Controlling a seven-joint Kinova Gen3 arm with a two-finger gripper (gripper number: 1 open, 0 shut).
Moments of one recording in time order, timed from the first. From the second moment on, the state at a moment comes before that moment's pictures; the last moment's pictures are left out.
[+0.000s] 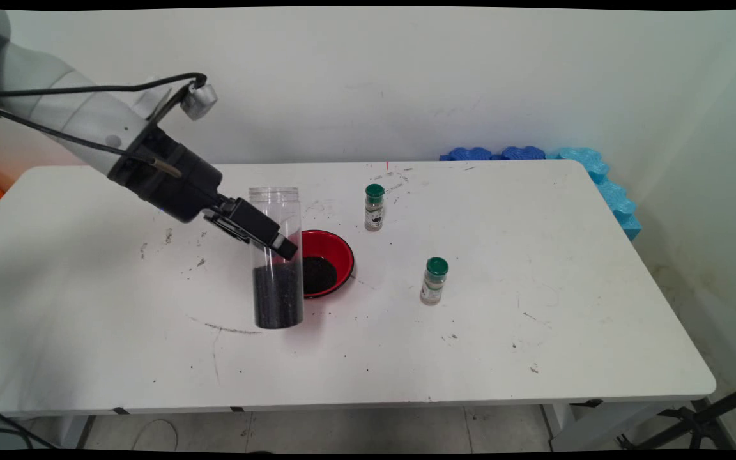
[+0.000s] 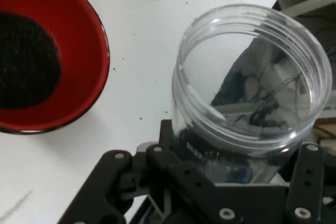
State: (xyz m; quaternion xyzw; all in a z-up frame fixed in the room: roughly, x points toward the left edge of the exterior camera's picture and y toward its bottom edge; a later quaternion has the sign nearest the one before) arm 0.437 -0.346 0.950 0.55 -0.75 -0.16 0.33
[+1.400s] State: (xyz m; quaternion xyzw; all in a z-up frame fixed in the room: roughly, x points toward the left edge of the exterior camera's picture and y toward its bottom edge) arm 0.437 -0.369 0.897 0.76 -0.48 -0.33 0.29
